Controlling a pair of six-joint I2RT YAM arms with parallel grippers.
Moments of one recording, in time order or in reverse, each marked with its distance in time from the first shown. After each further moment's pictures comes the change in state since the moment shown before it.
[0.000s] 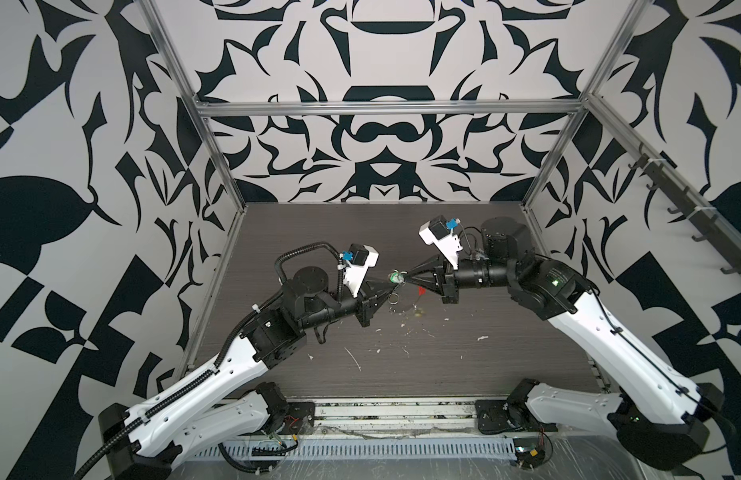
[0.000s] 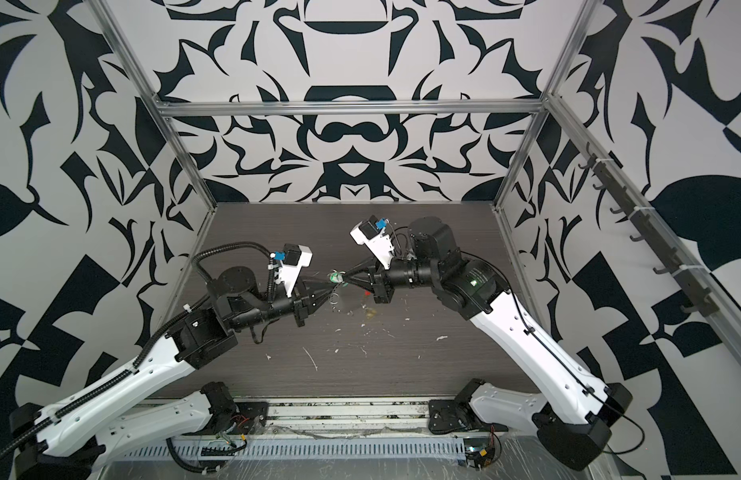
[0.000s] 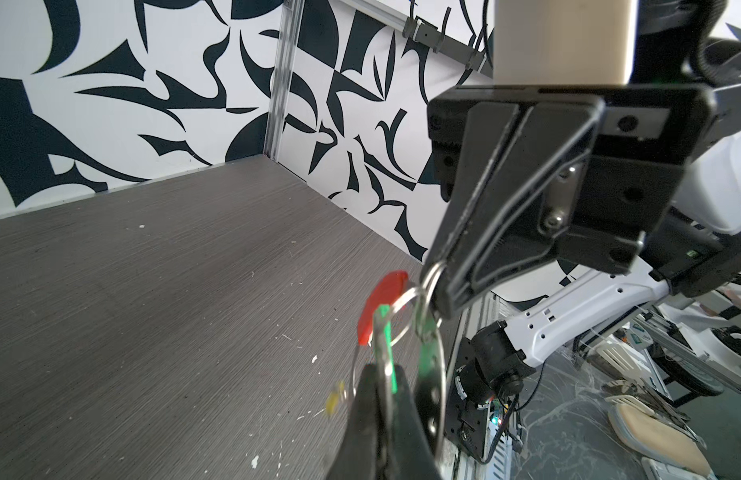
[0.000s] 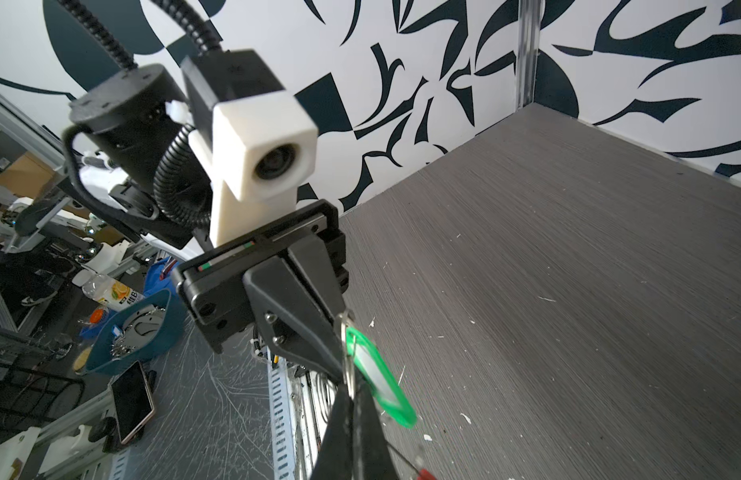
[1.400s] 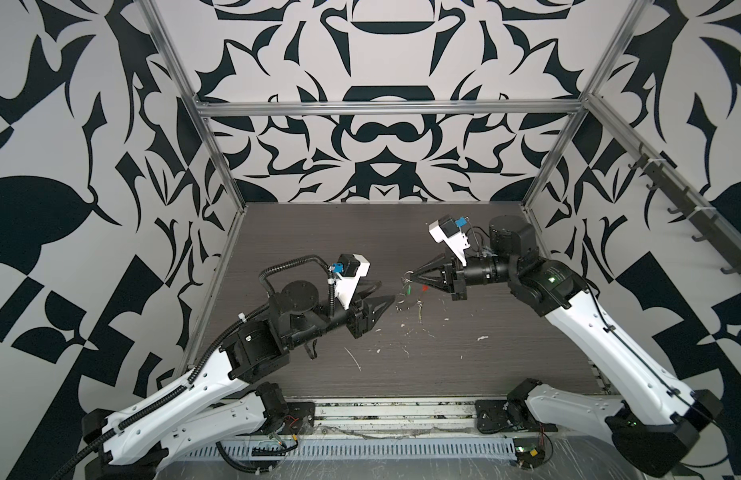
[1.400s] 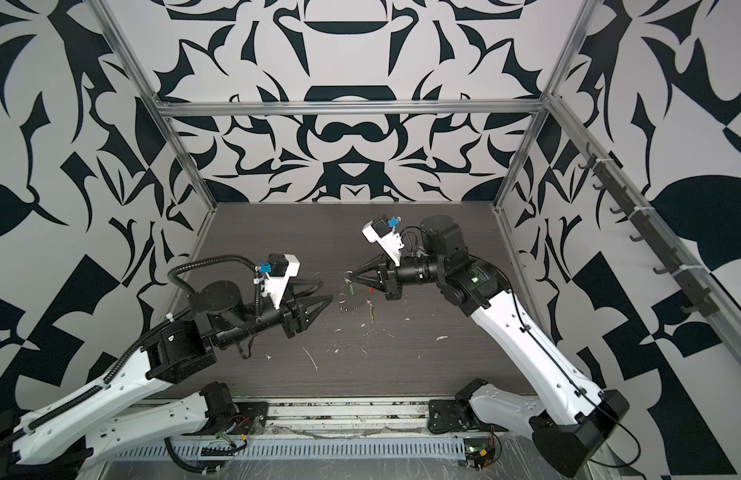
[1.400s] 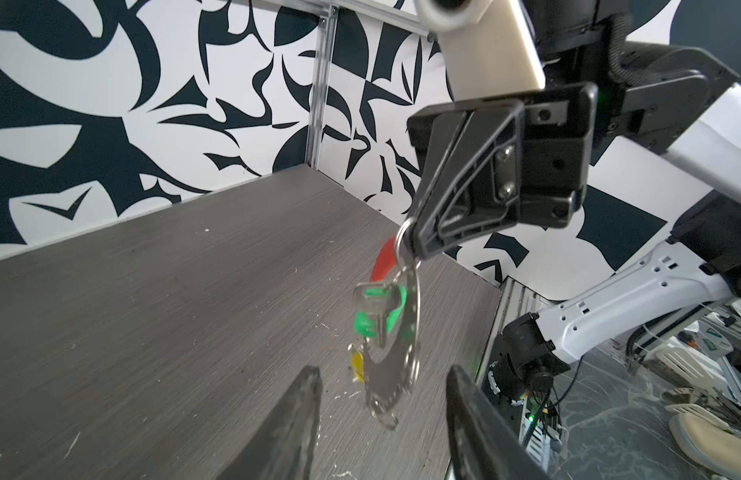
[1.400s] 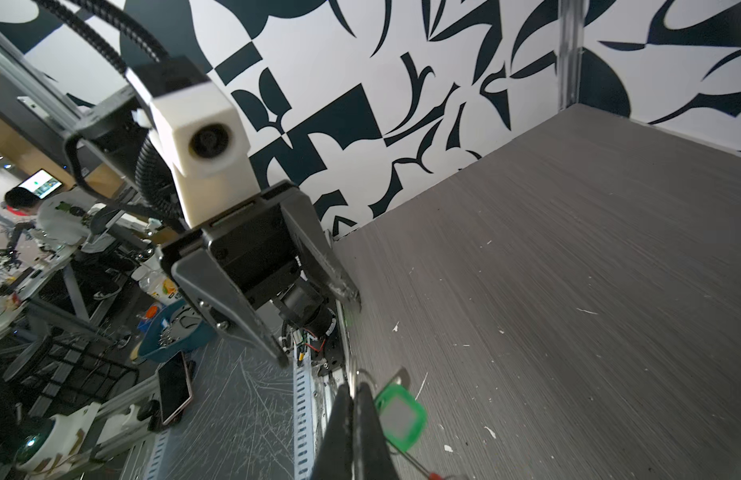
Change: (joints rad) left arm -0.117 -0.070 0.066 -0.161 -0.217 0.090; right arm -0.124 0.003 -0.073 0.048 -0.262 -0.042
